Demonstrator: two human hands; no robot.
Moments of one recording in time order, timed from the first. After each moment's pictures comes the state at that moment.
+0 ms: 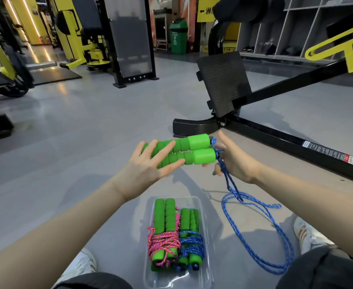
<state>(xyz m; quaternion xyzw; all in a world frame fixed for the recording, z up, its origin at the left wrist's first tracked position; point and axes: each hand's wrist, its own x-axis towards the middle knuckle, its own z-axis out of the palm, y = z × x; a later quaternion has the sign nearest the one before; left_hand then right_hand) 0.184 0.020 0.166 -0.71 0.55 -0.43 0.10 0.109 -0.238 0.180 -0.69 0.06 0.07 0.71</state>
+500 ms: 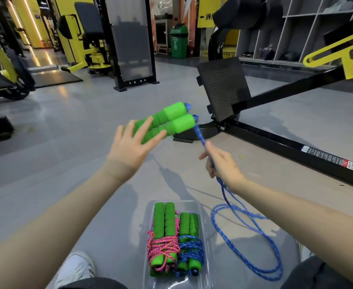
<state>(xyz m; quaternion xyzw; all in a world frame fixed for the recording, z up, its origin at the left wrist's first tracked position) 0.215 0.028 0.194 -0.76 0.44 -0.48 0.04 0.116 -0.207 0.165 -0.77 0.10 -0.13 0.62</state>
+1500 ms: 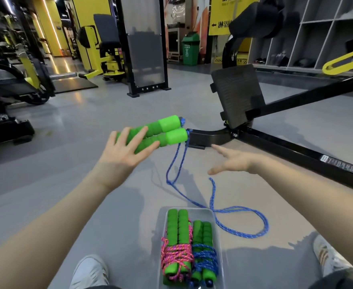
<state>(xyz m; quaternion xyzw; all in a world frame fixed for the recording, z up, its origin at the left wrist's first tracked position) 0.229 0.082 0.197 -0.73 0.44 -0.51 0.11 0.153 -0.235 0.200 -0.92 0.07 0.14 0.36</state>
